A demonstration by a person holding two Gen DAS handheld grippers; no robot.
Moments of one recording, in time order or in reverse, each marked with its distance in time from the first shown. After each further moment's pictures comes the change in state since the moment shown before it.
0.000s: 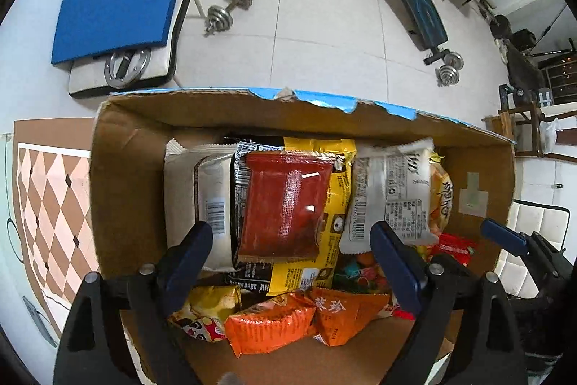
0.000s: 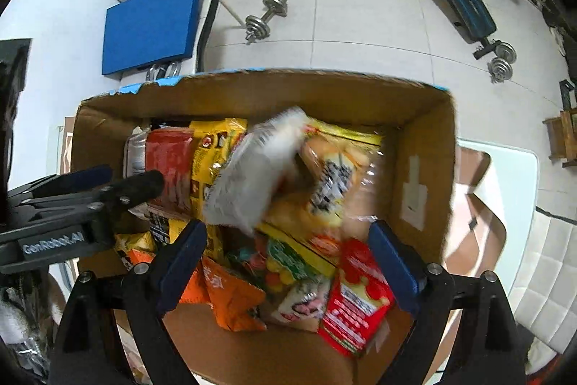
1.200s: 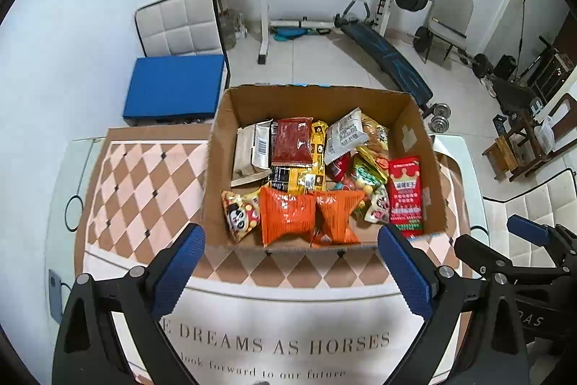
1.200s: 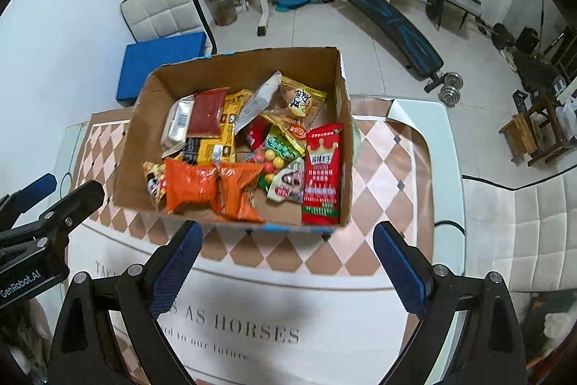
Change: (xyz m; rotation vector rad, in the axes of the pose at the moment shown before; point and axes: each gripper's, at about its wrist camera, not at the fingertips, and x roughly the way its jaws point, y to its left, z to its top) left arm -0.144 -0.024 -0.233 0.080 -0.476 0.126; right arm -0.141 0.018 -0.226 0.018 -0.325 -0.099
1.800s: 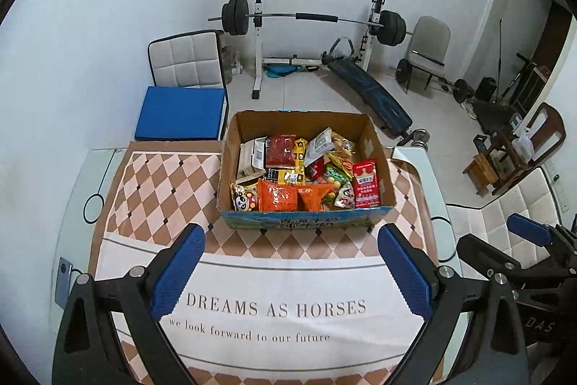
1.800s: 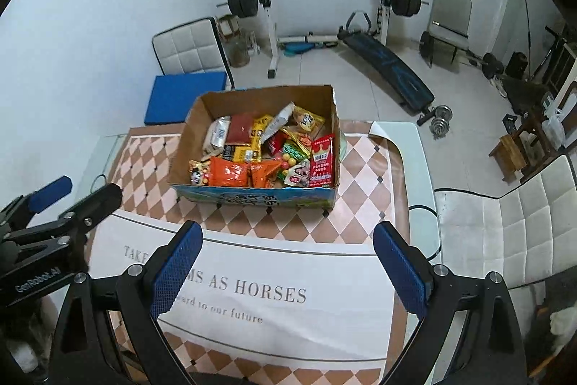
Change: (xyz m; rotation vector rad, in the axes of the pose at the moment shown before) left arm -0.127 -0.009 -0.069 0.008 -0.152 -0.043; right arm -0.154 0.012 -0.101 -0.012 -0.197 0.022
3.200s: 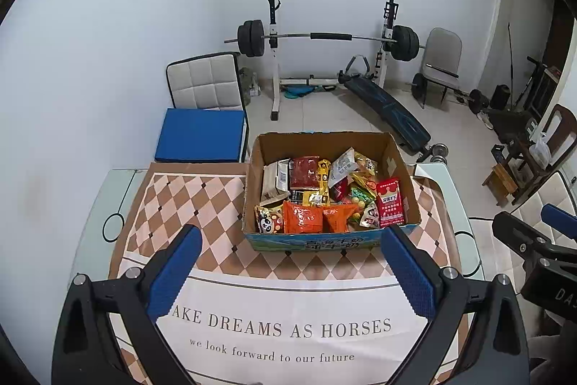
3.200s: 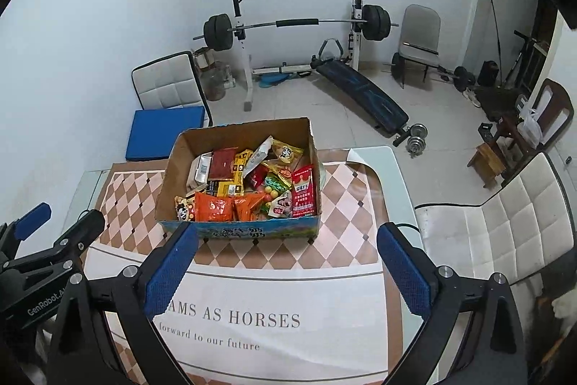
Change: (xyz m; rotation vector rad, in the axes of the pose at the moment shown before) left arm 0.006 0.013 0.001 0.025 -0.089 0.089; right arm -0.008 0.007 0.010 0.064 -0.118 -0.102
